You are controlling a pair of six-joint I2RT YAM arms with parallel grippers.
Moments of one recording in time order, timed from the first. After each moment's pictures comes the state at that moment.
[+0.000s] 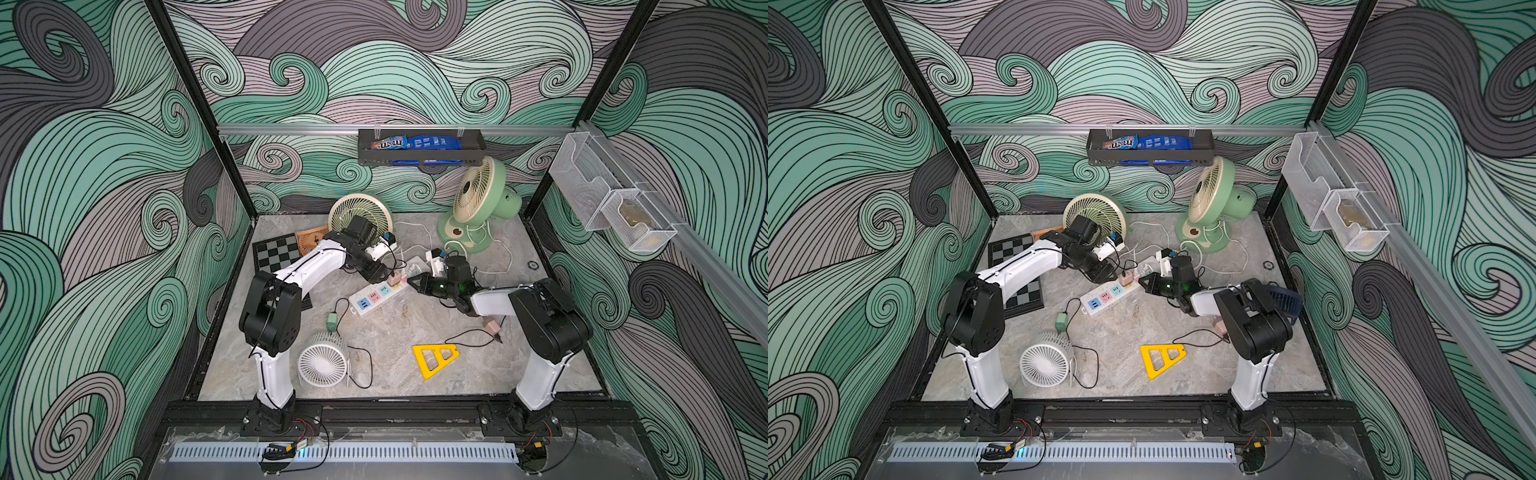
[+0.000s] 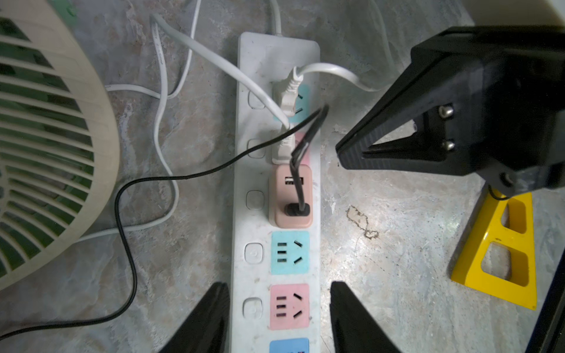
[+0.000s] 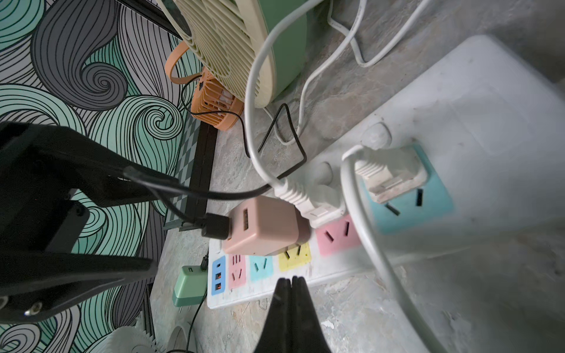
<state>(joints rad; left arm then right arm) -0.46 1.91 1.52 -0.73 0.35 0.36 0.41 1.86 0.81 0.56 -0.50 0.71</state>
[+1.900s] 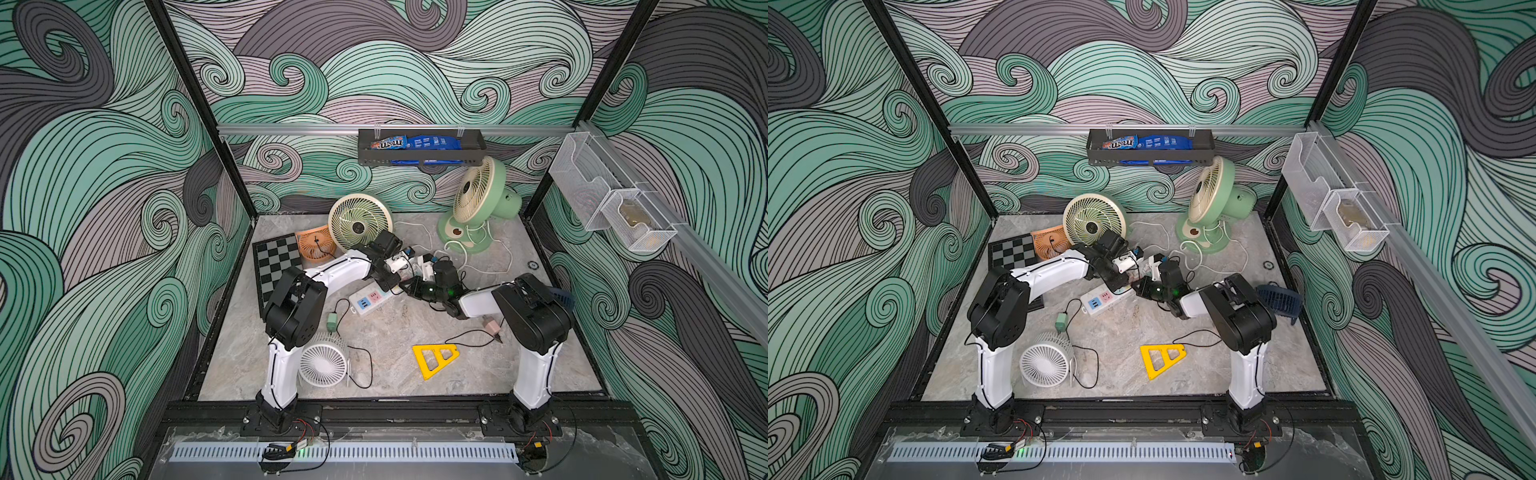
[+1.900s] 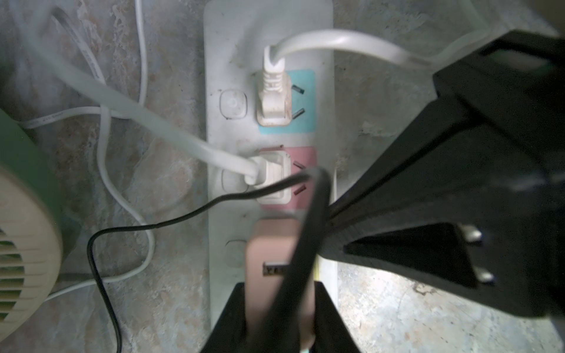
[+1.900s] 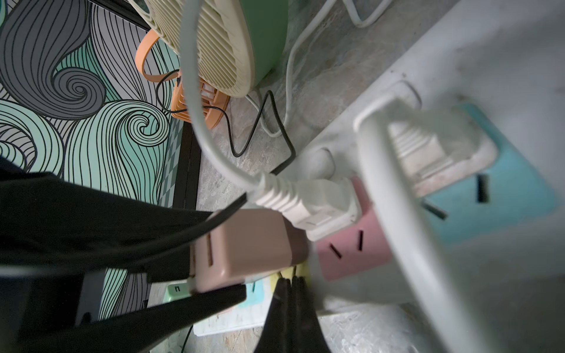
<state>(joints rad) -0.60 2.02 1.53 -0.61 0.10 0.37 0.48 1.94 0.82 0.62 -0.41 0.80</state>
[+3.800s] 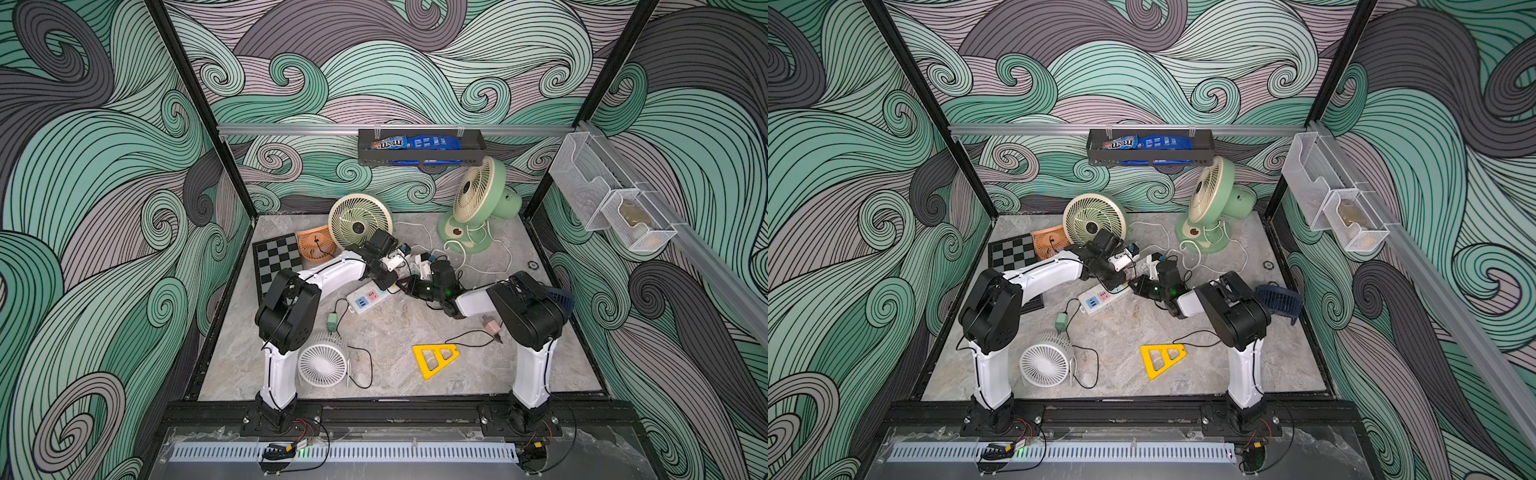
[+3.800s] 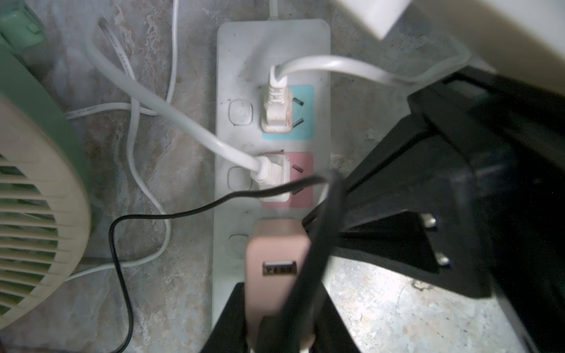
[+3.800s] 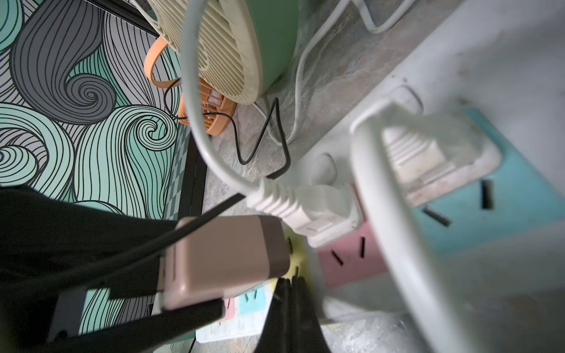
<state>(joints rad) -0.60 1.96 1.46 -0.55 0.07 0.36 0.49 1.98 0.85 0.67 -0.41 0.82</state>
